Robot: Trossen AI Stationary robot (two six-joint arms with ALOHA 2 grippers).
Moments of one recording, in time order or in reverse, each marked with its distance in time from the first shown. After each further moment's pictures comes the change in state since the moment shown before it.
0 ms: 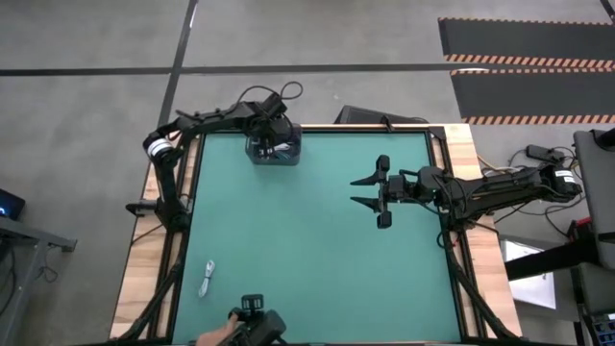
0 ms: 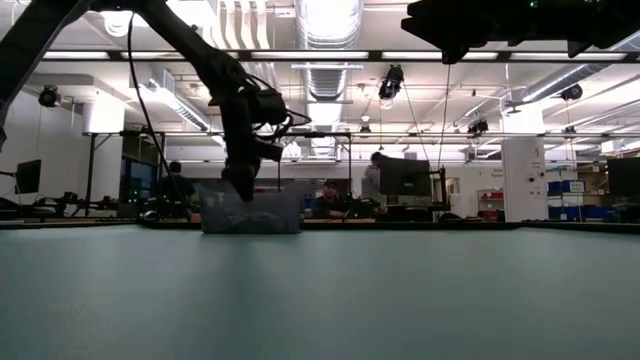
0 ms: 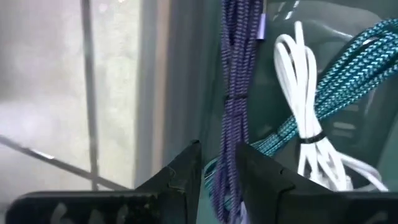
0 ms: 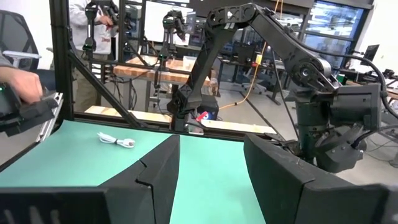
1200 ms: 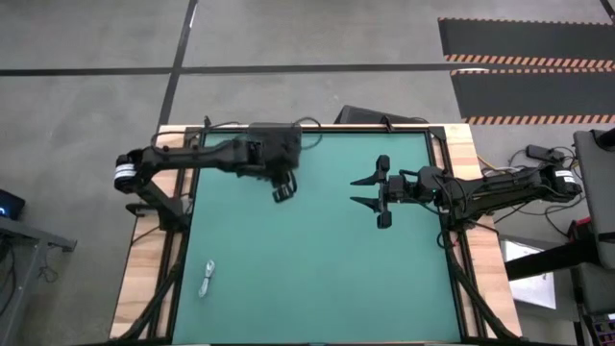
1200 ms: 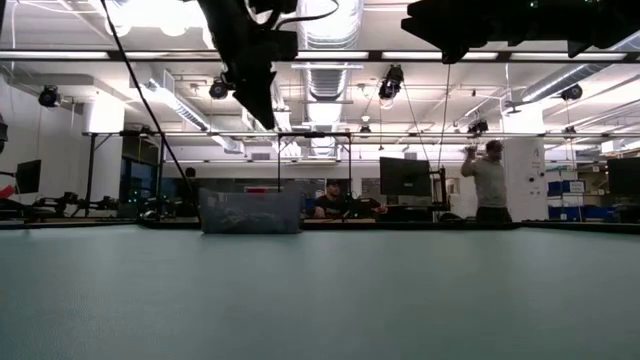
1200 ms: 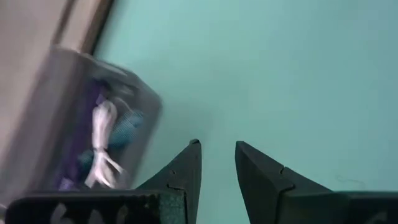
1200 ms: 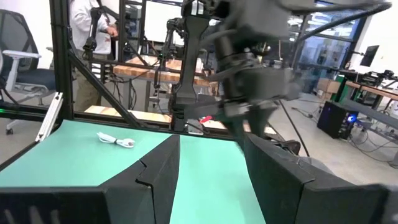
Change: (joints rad) left arm -0.543 -0.308 -0.003 -0.207 -0.006 -0.752; right arm 0.000 0.000 0.000 0.000 0.000 -0.004
